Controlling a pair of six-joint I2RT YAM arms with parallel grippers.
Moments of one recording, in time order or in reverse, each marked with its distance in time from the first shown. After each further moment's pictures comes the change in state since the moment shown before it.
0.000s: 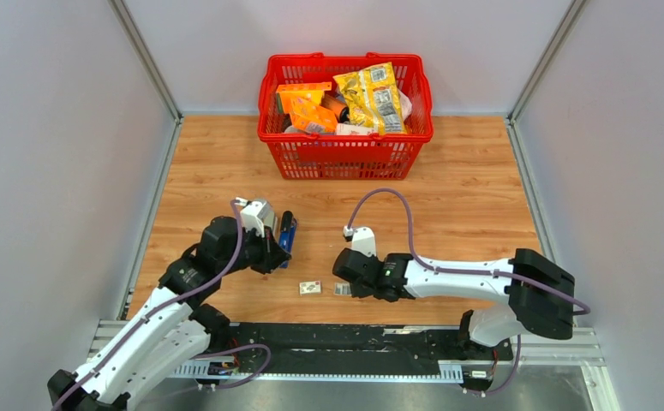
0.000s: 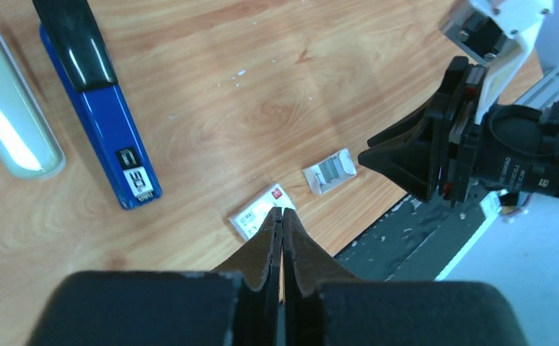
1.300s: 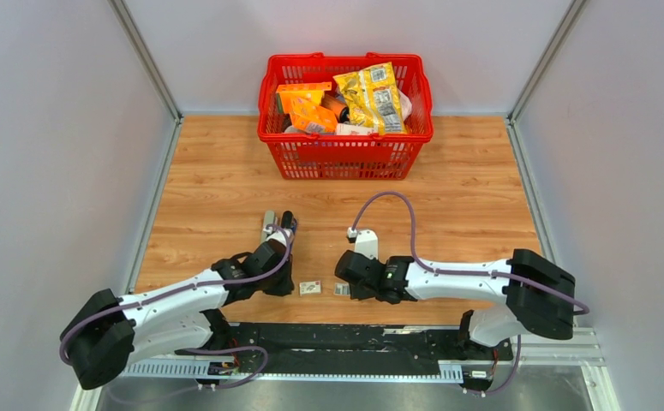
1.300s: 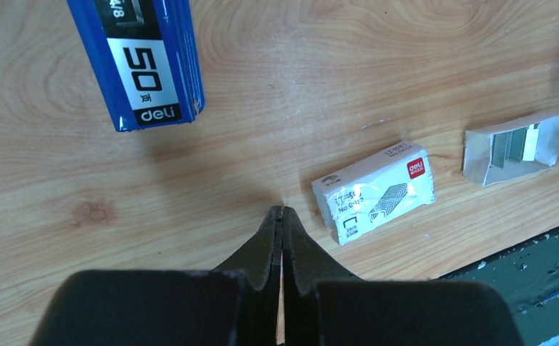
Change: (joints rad) left arm -0.315 0.368 -0.186 0.119 -0.388 -0.267; right arm -0.003 -0.027 -0.063 0.059 -0.019 0.067
